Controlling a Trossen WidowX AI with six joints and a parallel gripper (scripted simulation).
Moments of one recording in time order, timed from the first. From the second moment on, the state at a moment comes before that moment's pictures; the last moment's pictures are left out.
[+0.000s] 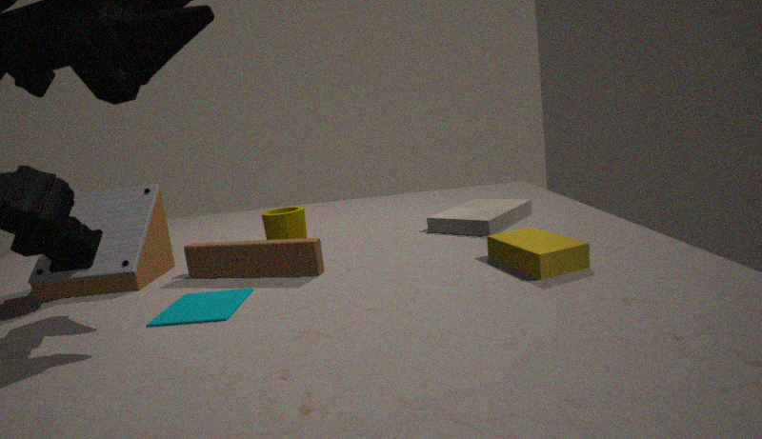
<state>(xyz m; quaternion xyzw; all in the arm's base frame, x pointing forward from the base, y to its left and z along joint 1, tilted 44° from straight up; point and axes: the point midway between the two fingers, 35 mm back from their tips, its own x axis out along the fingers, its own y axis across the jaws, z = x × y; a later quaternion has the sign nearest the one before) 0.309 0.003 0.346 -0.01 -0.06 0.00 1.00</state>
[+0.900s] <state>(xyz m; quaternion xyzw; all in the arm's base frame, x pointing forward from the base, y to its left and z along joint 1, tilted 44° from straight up) 0.347 0.084 0.097 0.27 0.44 -0.24 0.82</state>
